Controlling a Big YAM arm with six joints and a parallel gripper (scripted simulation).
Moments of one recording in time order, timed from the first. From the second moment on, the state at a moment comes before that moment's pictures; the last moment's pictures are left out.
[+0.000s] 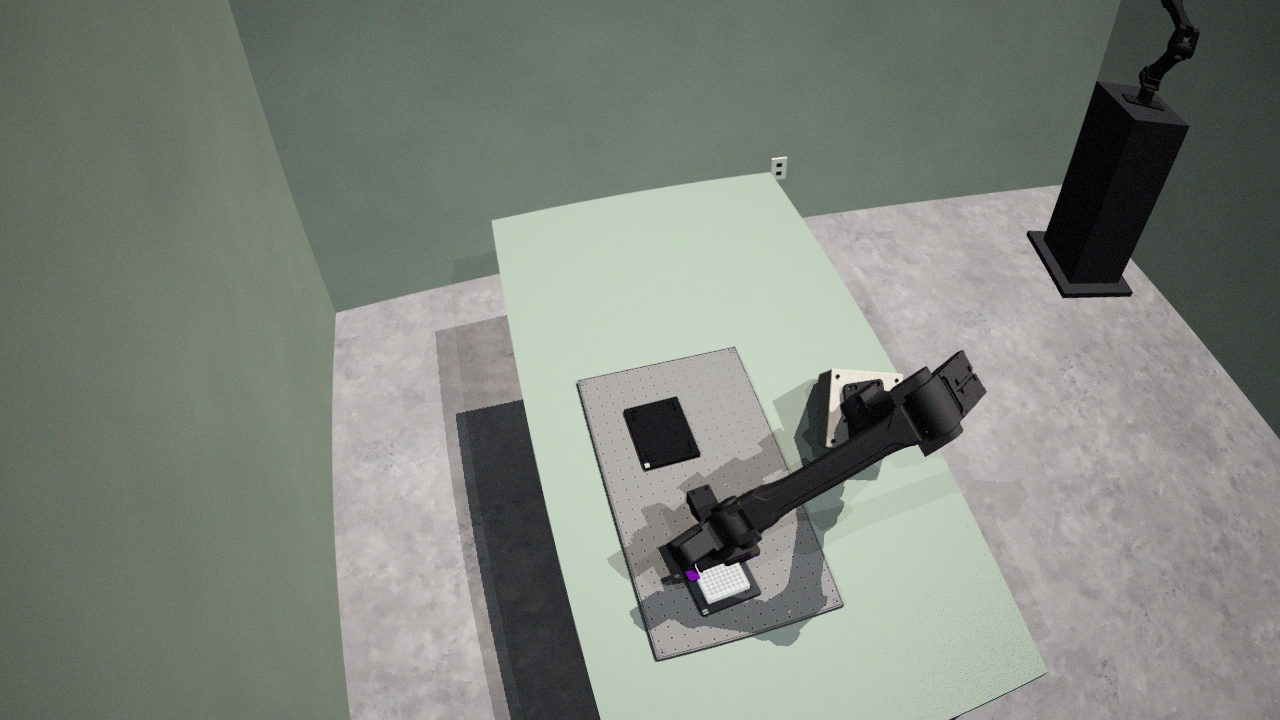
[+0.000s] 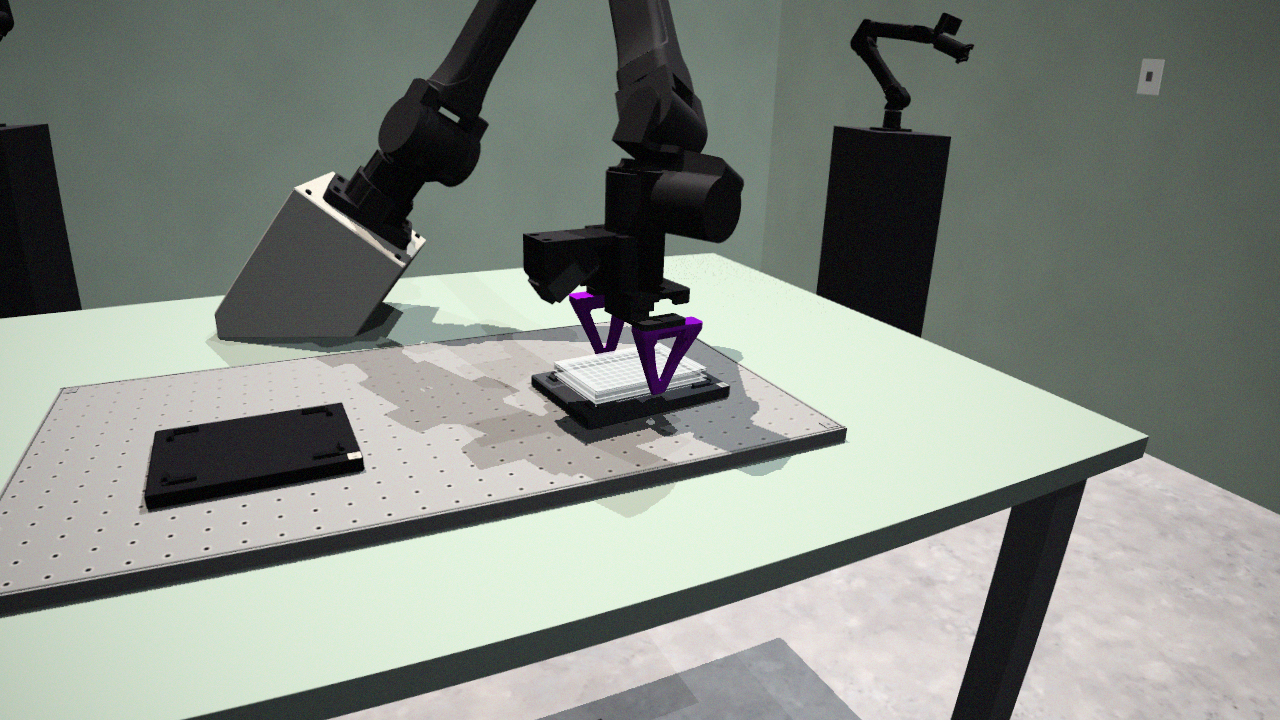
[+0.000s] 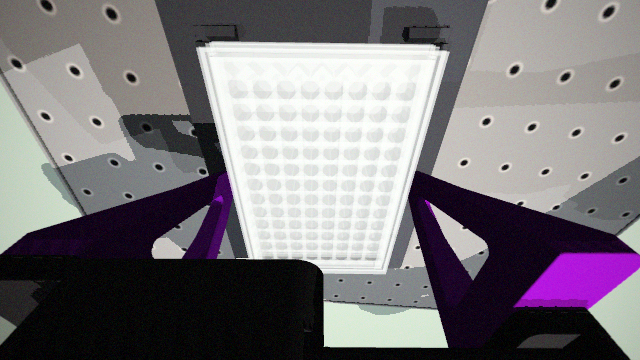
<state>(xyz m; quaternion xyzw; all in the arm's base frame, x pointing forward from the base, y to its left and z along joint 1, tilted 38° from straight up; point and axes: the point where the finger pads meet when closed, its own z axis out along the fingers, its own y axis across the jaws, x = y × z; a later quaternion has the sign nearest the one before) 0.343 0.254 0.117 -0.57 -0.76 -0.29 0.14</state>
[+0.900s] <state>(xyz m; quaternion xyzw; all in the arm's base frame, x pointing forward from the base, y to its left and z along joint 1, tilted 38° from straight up) 0.339 0.236 0.142 -0.57 -0.75 -0.29 0.14</state>
